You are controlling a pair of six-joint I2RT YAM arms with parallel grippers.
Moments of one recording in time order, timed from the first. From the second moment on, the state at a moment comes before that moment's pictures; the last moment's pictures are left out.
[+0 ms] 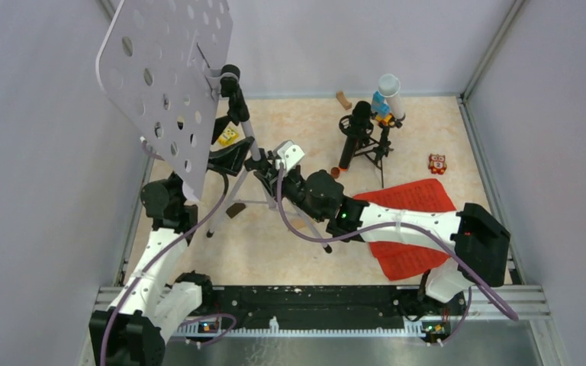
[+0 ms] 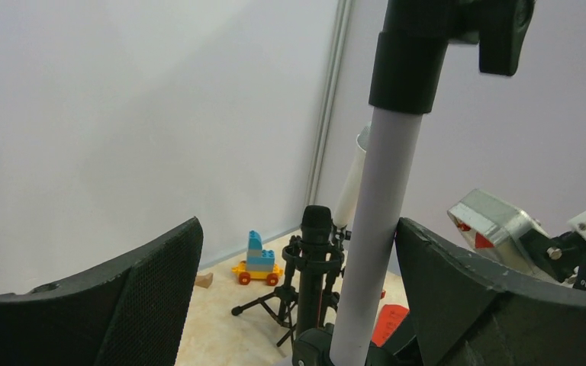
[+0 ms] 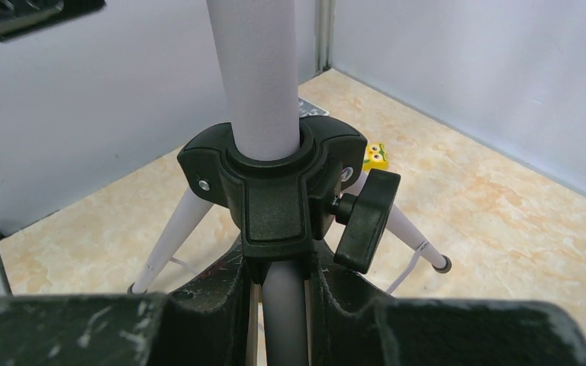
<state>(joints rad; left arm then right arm) -0.12 0.89 0.63 0.96 0.58 -0.59 1.15 1.52 1.05 0.55 0.29 0.00</state>
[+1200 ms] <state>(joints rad) -0.17 0.98 0.64 1.12 0.66 -0.66 1.37 1.78 1.29 0.84 0.92 -0.32</state>
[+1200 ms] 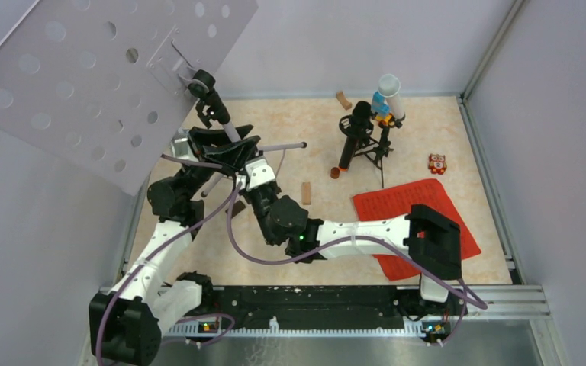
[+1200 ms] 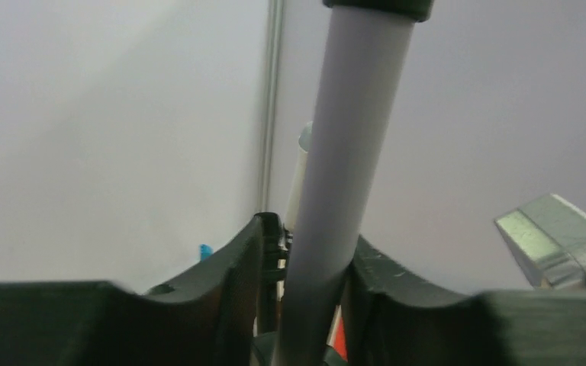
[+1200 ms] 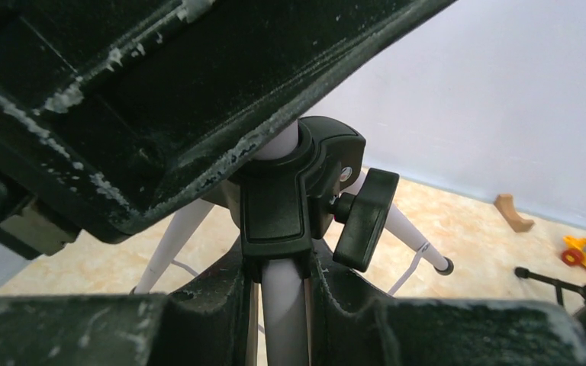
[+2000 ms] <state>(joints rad) -0.17 1.15 0.67 1.00 0.79 -0.67 1.44 1.00 0.75 0.92 0.68 -0.17</state>
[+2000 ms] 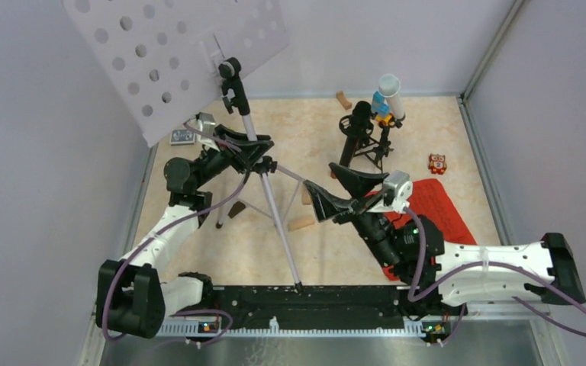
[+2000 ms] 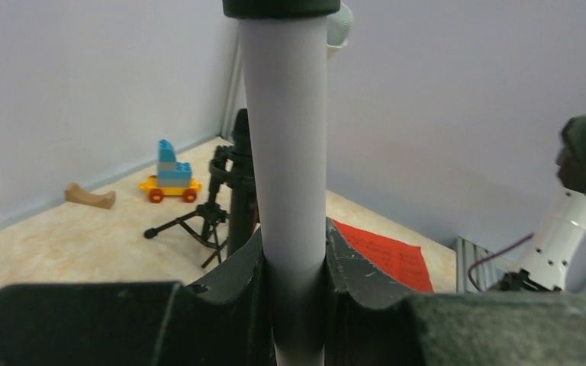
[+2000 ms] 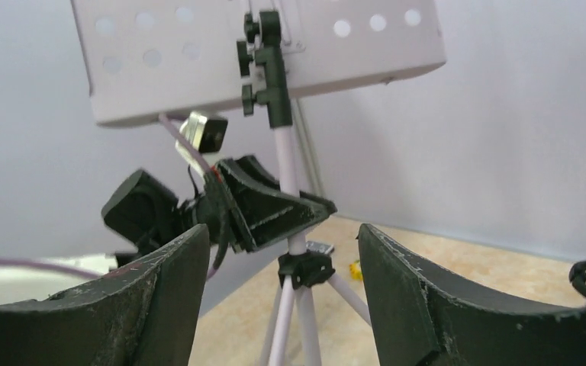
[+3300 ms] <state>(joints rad) -0.33 1.06 0.57 0.91 0.91 -0.11 1.42 1.39 0.58 0.65 0.36 0.34</state>
